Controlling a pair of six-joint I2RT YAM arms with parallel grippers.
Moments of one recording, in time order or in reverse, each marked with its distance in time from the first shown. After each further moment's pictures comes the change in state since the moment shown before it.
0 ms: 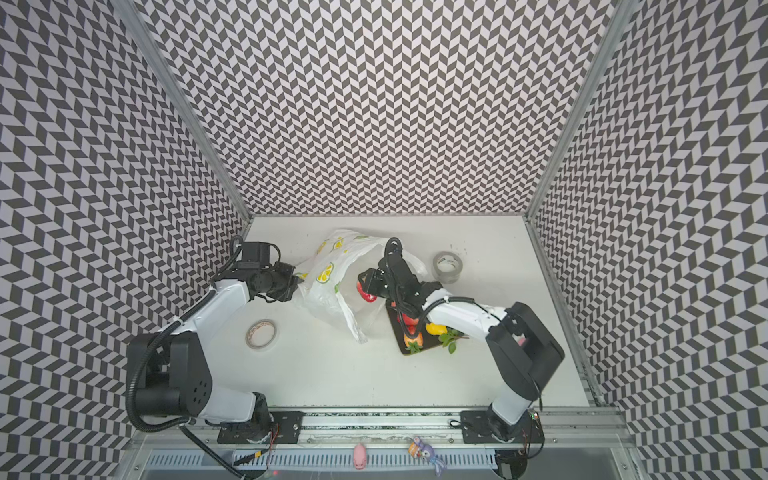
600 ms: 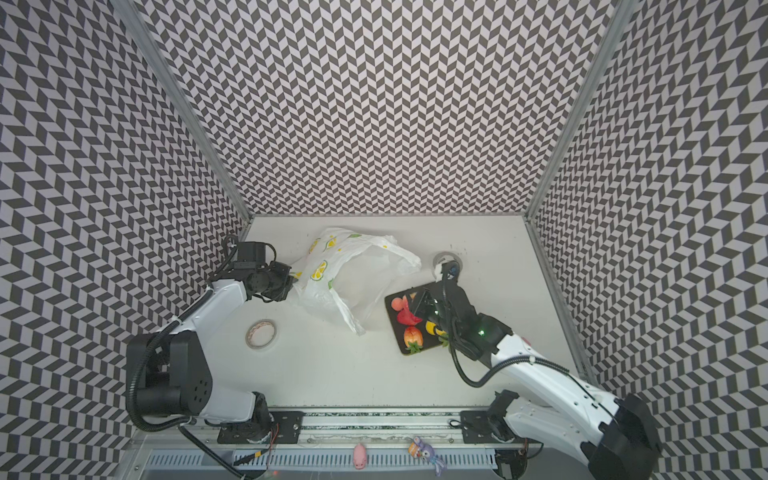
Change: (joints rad) left arm 0.026 0.004 0.000 0.003 -0.042 0.061; right arm -0.079 -0.630 -0.337 -0.320 0.182 0.072
